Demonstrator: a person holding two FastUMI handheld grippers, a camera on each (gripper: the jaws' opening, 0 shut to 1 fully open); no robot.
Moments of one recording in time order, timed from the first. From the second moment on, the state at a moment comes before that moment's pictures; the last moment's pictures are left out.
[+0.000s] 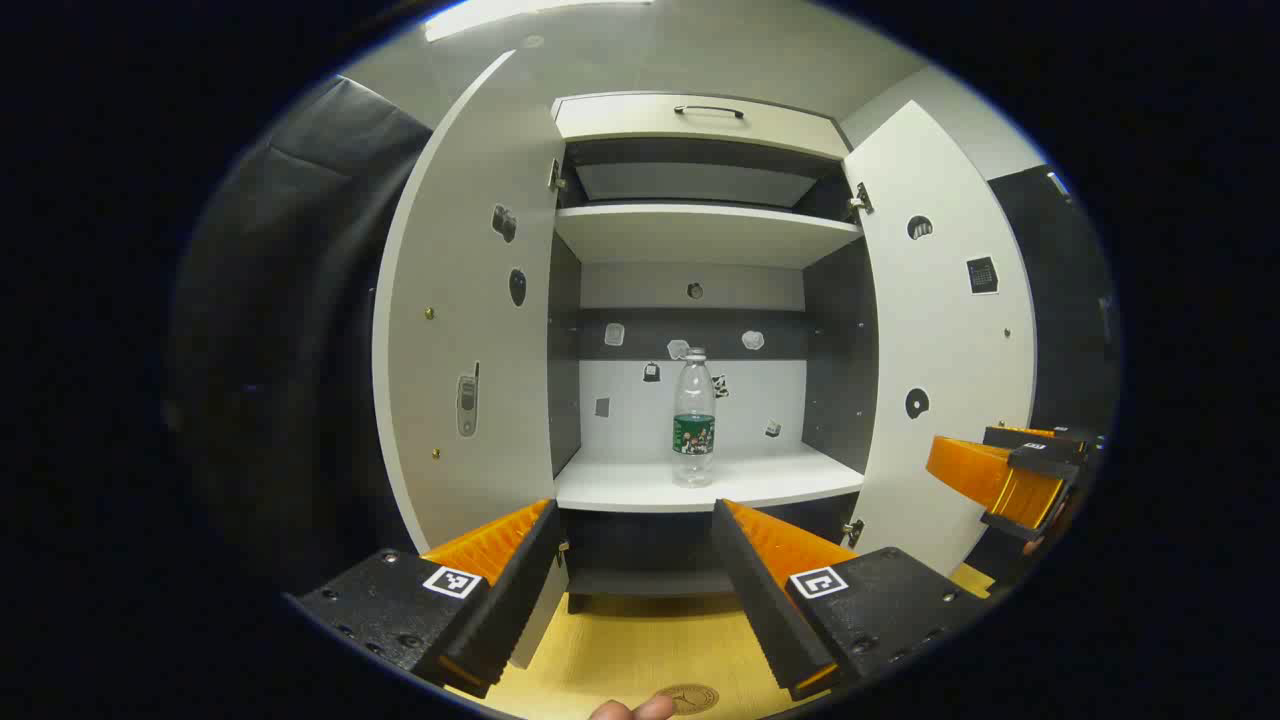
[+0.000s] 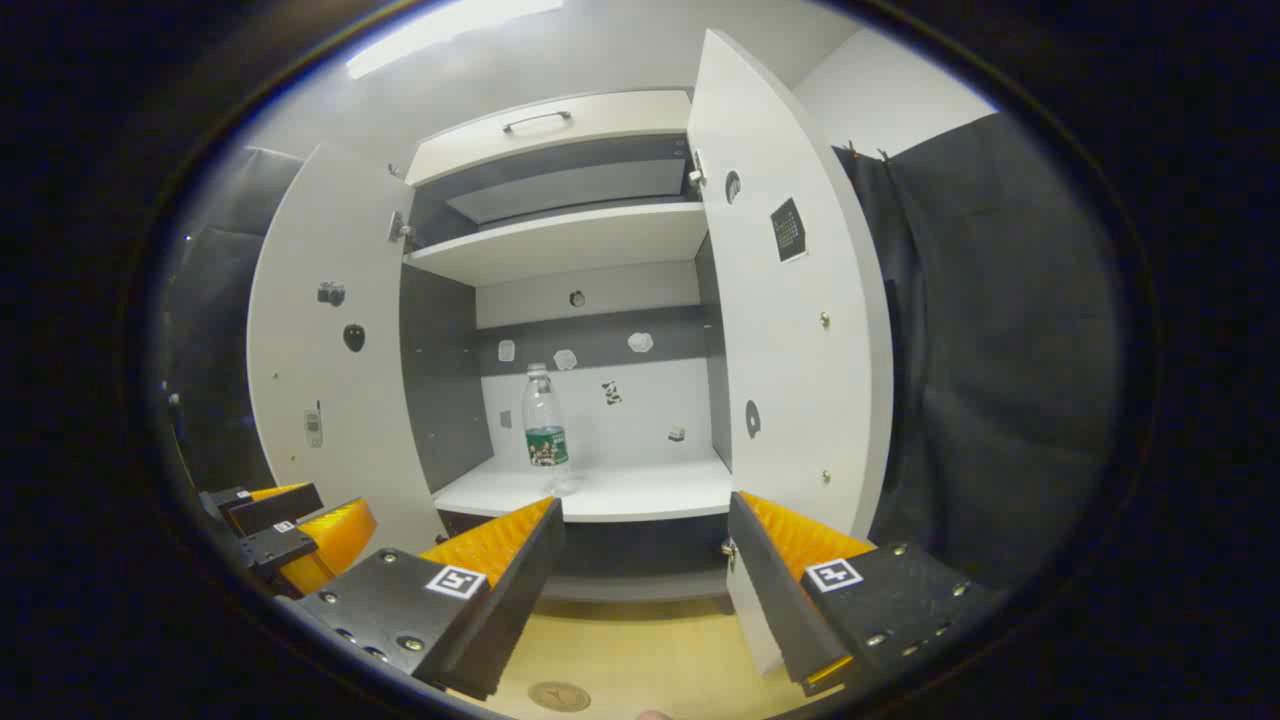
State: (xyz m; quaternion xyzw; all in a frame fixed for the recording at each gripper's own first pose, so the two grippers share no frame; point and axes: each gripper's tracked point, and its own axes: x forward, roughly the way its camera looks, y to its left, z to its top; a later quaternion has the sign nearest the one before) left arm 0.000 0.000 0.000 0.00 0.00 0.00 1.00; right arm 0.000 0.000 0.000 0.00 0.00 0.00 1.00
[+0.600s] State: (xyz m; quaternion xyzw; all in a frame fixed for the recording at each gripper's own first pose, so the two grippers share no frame) left arm 0.021 0.015 -0.007 0.00 0.01 0.02 1.00; right arm 0.010 0.013 -0.007 0.00 0.01 0.01 1.00
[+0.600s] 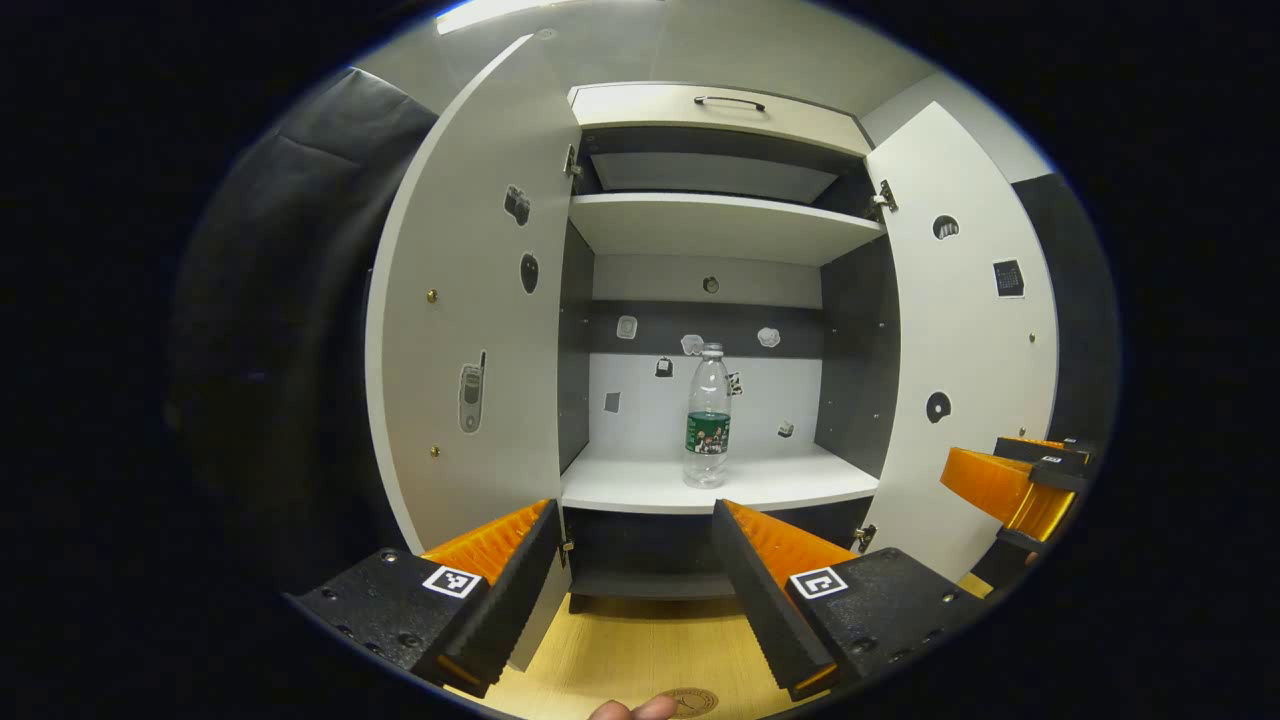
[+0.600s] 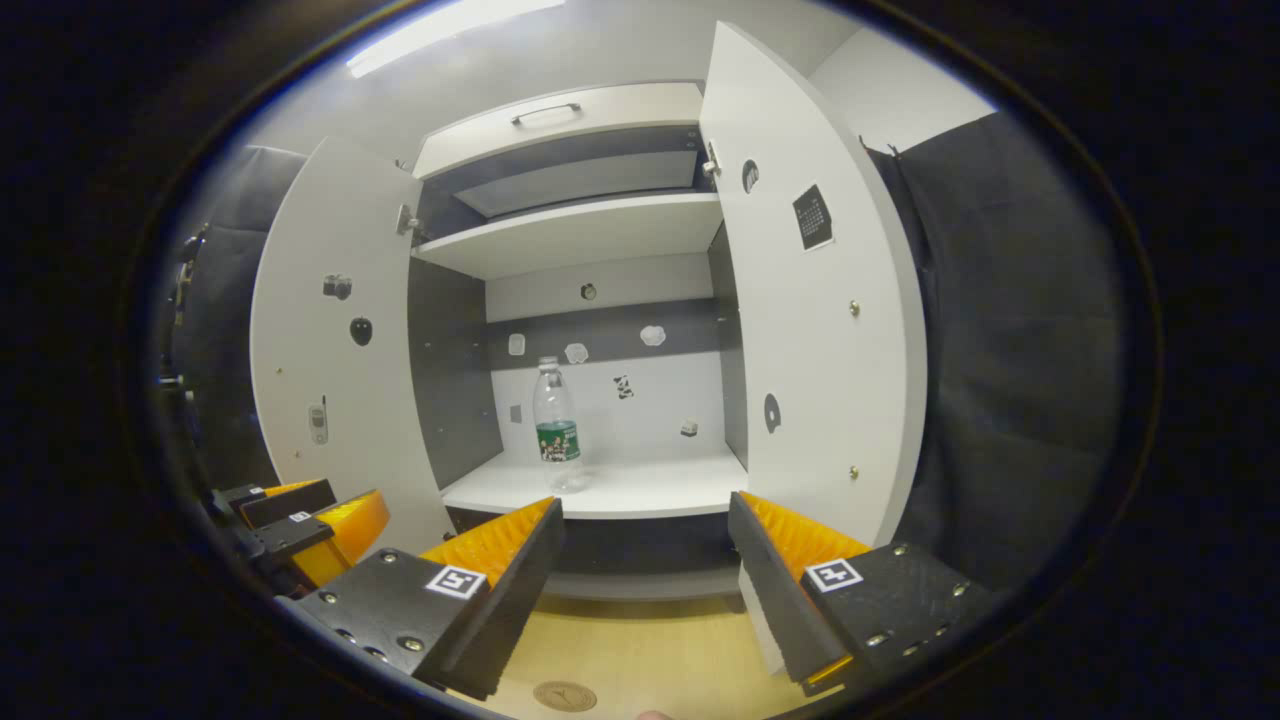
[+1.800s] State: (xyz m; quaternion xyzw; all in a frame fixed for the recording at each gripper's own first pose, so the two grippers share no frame) left arm 0.084 -0.020 -0.008 0.01 0.01 -0.03 1.00; right arm 0.029 -0.007 0.012 -0.01 0.00 -0.02 1.00
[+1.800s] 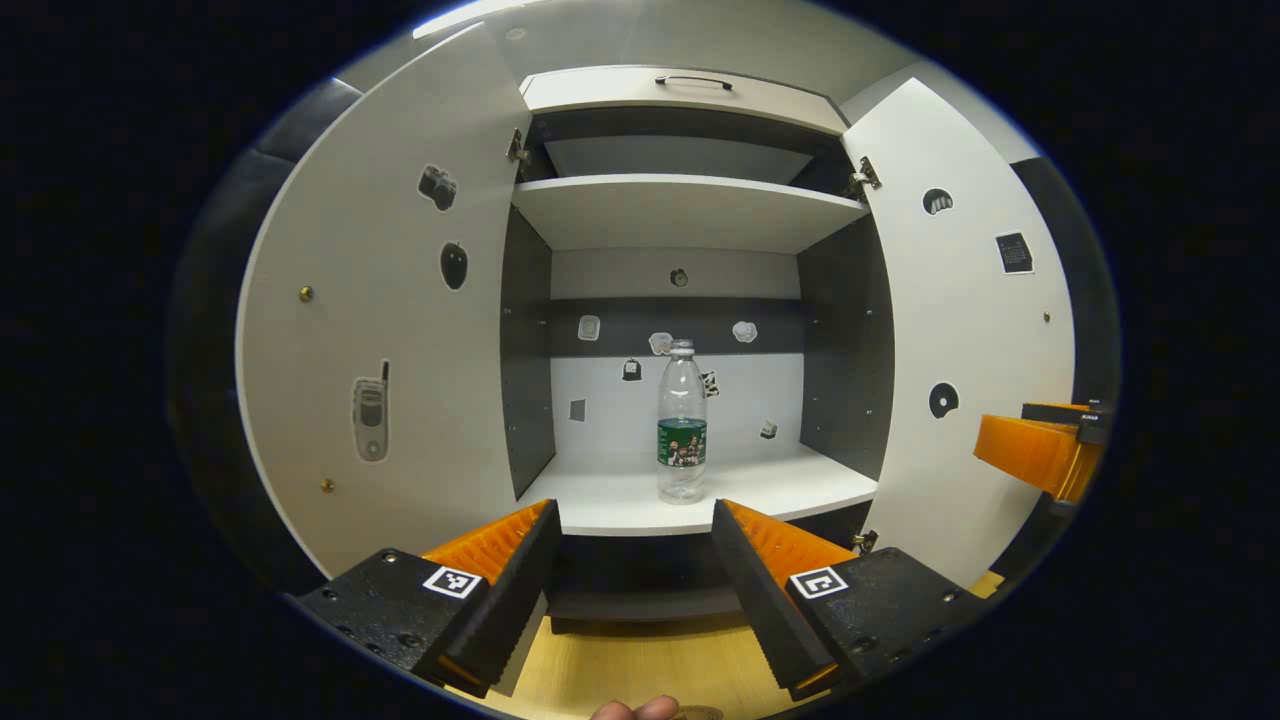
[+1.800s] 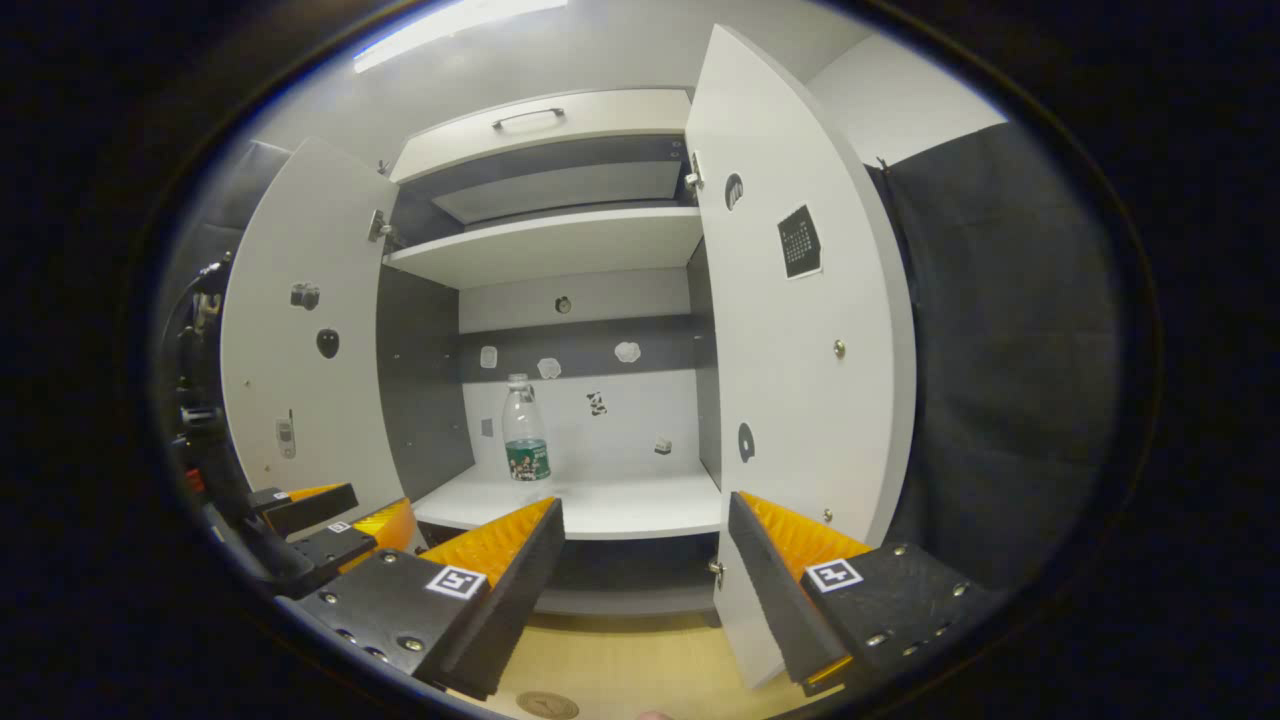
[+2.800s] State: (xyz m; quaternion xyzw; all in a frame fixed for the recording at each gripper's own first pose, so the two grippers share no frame) left arm 0.283 -0.065 0.011 0.01 0.01 -0.05 1.00; right arm 0.049 -0.017 -0.020 -0.04 0.05 -0.05 1.00
